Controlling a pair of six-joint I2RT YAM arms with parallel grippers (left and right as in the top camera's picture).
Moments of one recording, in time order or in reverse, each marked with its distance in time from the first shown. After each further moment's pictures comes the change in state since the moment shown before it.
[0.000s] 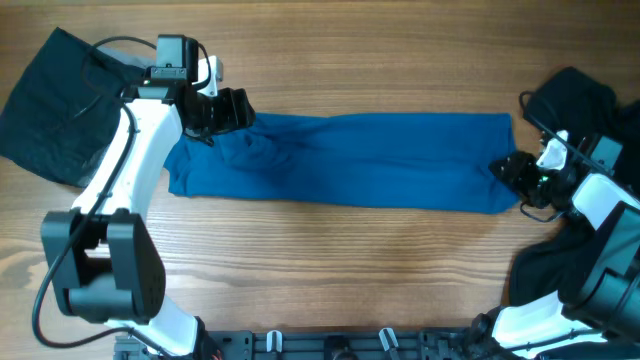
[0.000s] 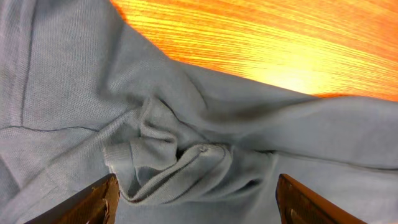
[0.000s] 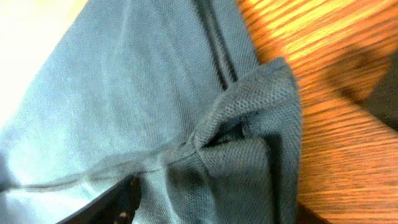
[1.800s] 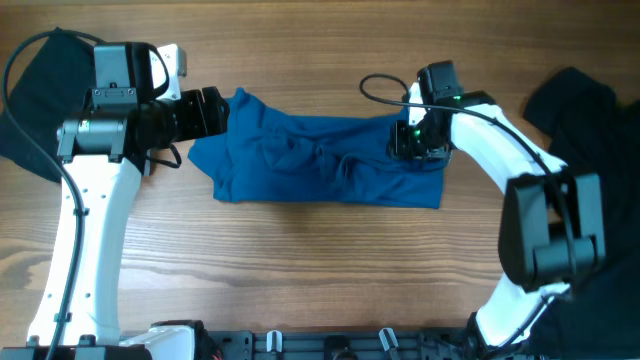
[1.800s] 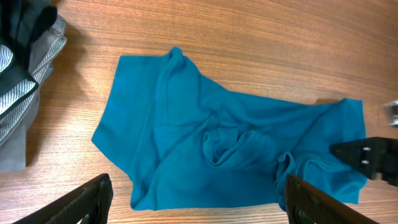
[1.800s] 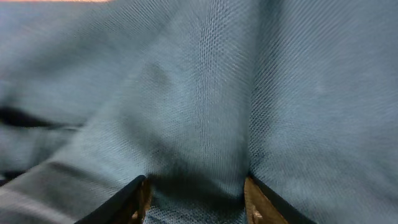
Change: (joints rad) left arm 0.055 -0.356 0.001 -0.145 -0.042 0.071; right arm 0.728 0.185 0.426 -0.335 0.335 0.130
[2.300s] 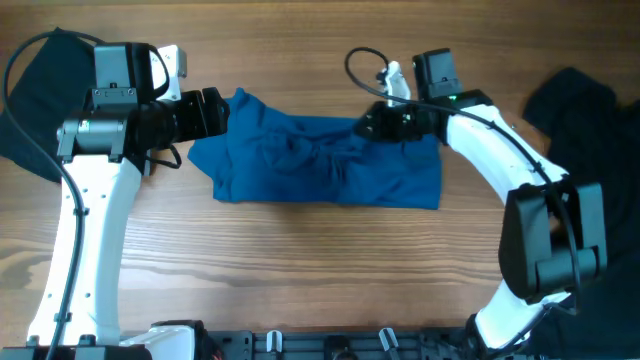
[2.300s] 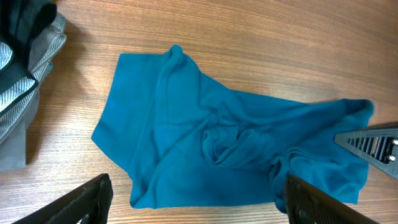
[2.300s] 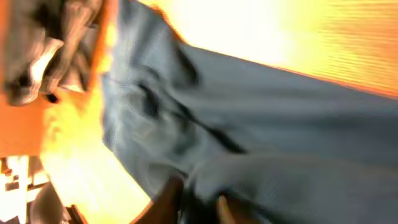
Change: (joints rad) left arm 0.000 0.000 0.000 -0.004 0.000 0.000; right arm 0.048 -0.055 0.015 0.232 -0.446 0.027
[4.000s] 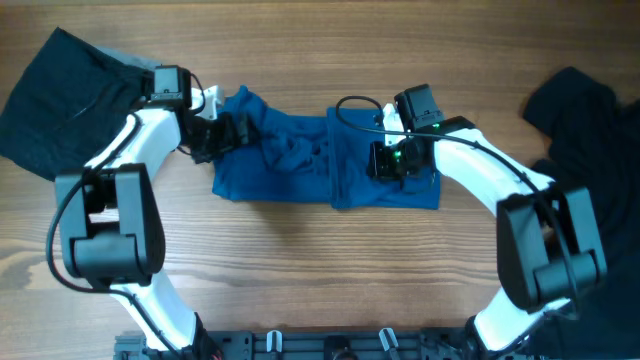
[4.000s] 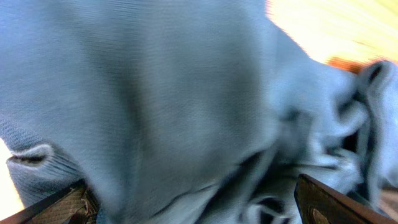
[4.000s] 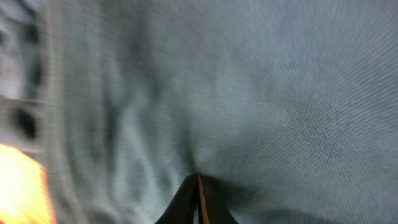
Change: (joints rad) left arm 0.023 0.550 -0.144 0.341 0.280 0.008; right arm 0.059 -0.018 -0.180 -0.090 0.278 0.021
